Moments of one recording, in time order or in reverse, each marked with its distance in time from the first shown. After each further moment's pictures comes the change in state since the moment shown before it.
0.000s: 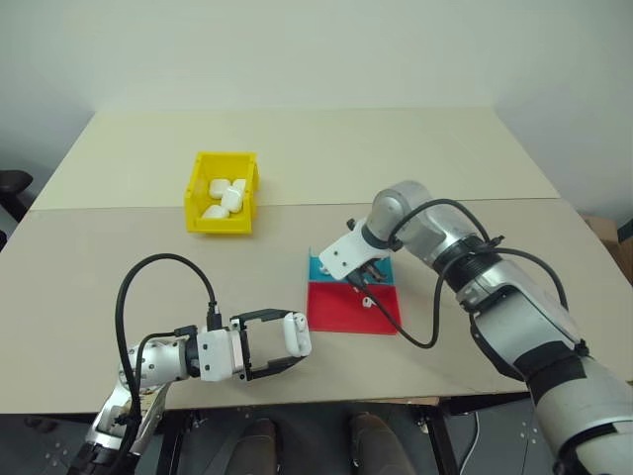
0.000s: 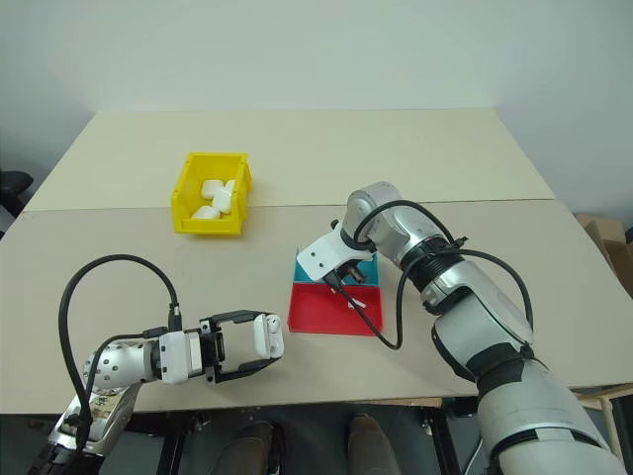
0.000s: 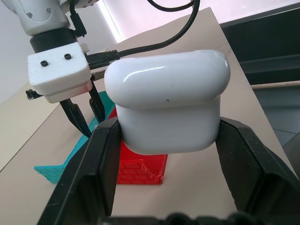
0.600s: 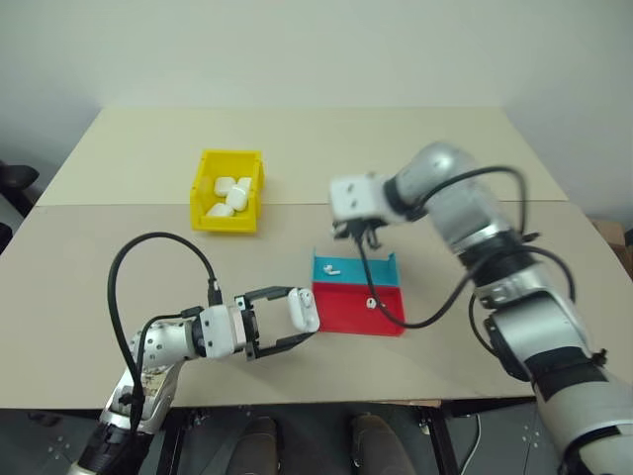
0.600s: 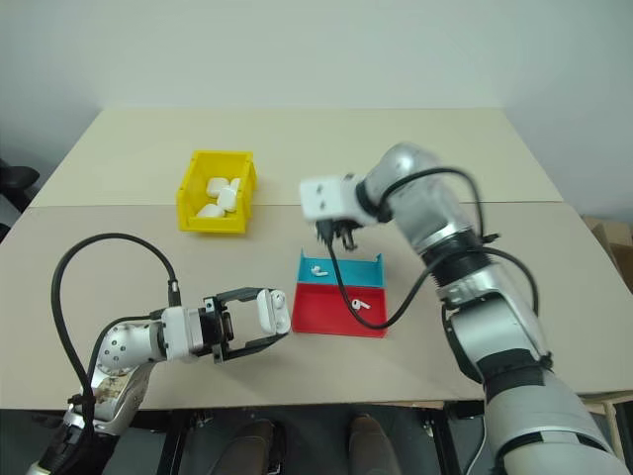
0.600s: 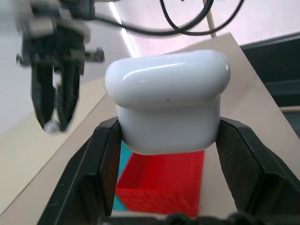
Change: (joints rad) left arm -0.133 -0.062 -0.005 0.010 -0.109 0.083 0.026; right arm 0.073 -0.100 -0.427 -0.465 0.290 0.576 -0.014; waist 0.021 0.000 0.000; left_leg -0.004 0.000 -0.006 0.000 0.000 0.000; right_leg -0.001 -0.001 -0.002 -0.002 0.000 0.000
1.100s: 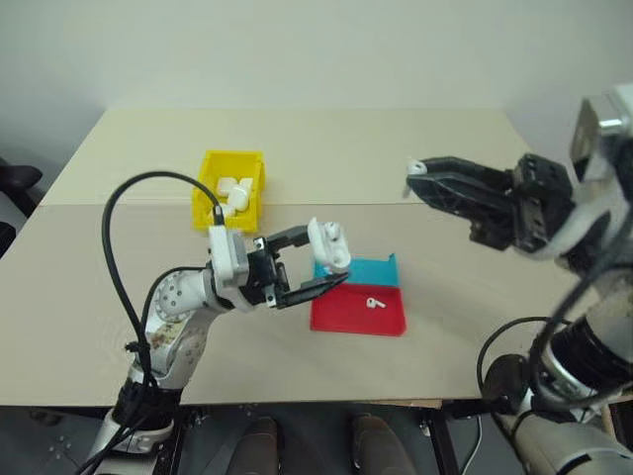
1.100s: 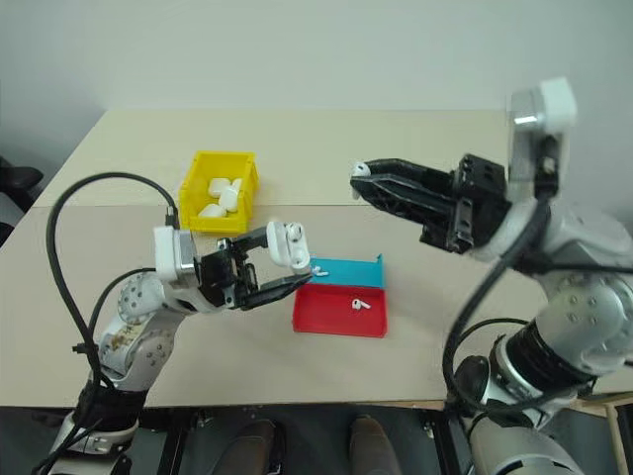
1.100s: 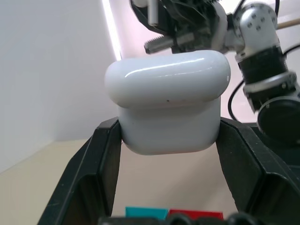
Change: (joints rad) left arm -0.260 -0.074 0.011 -0.135 -0.273 0.385 0.070; right arm 0.347 0.218 -0.937 -0.963 0.932 1.051 -0.305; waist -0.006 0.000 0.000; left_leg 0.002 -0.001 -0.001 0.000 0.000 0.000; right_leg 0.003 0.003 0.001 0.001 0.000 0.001
